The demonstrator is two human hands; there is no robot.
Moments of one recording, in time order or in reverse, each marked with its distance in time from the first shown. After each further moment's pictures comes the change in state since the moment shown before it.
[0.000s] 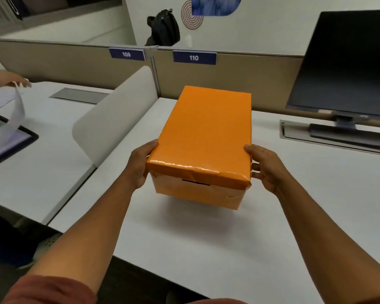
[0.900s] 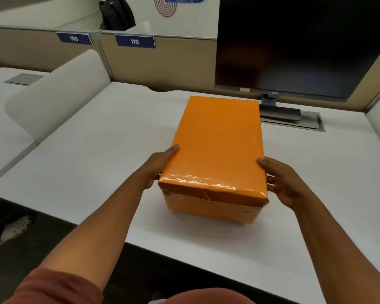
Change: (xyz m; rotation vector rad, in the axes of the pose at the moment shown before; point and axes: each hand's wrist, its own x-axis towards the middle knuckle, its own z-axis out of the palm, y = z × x) left_hand -0.122 -0.066 0.290 0.303 -0.148 -0.264; right_hand -0.142 0.041 -0.316 -0.012 0.017 0.085
